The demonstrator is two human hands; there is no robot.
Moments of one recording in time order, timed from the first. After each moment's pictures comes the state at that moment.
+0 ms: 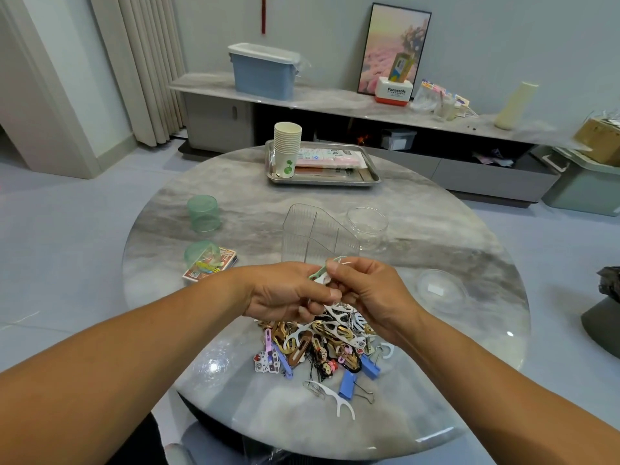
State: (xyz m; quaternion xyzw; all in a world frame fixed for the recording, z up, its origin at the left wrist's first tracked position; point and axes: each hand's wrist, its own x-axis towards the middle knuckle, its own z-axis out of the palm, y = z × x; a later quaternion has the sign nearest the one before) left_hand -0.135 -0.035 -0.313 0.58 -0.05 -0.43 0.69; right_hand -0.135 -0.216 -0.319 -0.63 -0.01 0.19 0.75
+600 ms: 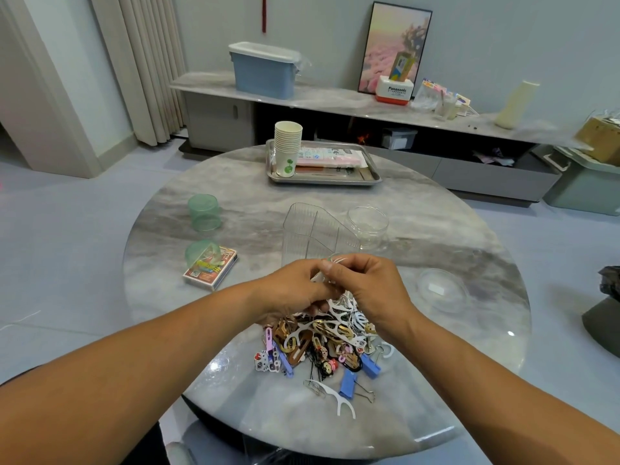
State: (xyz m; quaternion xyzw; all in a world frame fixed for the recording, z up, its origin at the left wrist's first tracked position) left_hand -0.141 -0.052 -0.323 0.75 -0.05 -0.23 0.61; right_hand -0.142 -0.211 -0.316 -0.71 -0.08 0.08 0.70
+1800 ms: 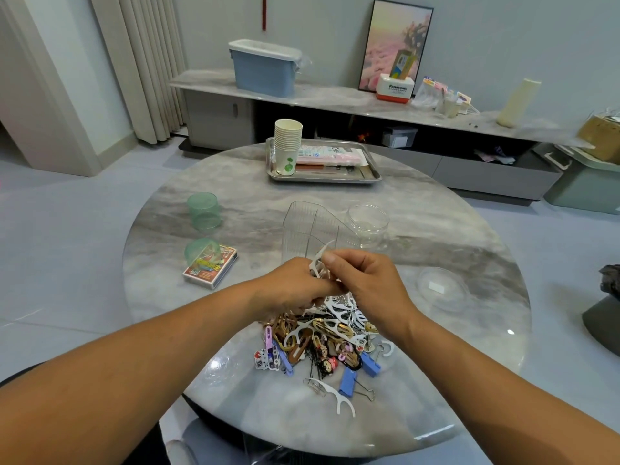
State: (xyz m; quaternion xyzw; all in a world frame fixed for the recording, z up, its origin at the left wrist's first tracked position) left_hand -0.139 -0.050 -0.325 0.78 -0.05 -0.22 0.58; right_hand -0.146 -0.209 -0.310 -0.72 -0.13 0.09 0.68
